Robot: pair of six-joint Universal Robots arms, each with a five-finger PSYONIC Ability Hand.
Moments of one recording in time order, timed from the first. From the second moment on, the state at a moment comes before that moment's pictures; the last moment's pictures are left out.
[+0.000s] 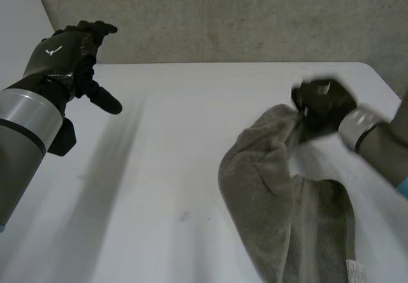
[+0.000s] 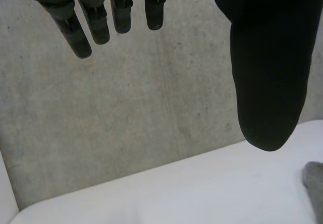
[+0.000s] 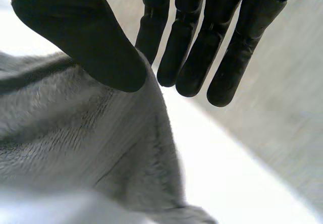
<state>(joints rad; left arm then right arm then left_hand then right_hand) 4.30 -1.56 -1.57 3.18 -1.64 3.05 1.80 -1.17 1.45 -0.08 1.25 2.74 0.17 0.17 0.17 0.17 0.03 0.96 1.17 1.18 1.18 0.97</state>
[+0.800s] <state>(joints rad) 4.07 -2.00 -1.44 3.01 -1.44 2.54 1.93 -1.40 1.22 0.04 1.31 2.74 0.25 0.25 0.25 0.25 0.07 0.96 1.17 1.18 1.19 0.97</state>
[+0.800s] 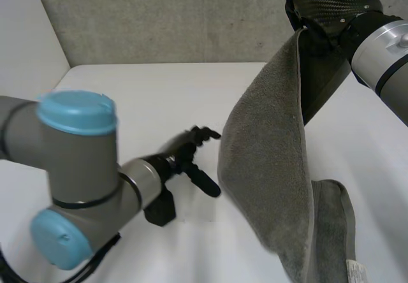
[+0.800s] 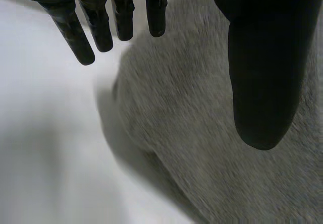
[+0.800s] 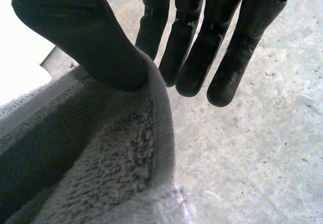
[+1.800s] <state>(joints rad) 4.21 -1.98 -1.11 2.99 -1.52 2.81 1.96 -1.51 1.35 0.05 1.30 2.76 1.16 1.21 1.21 1.22 1.02 0.96 1.17 1.18 1.19 0.98</state>
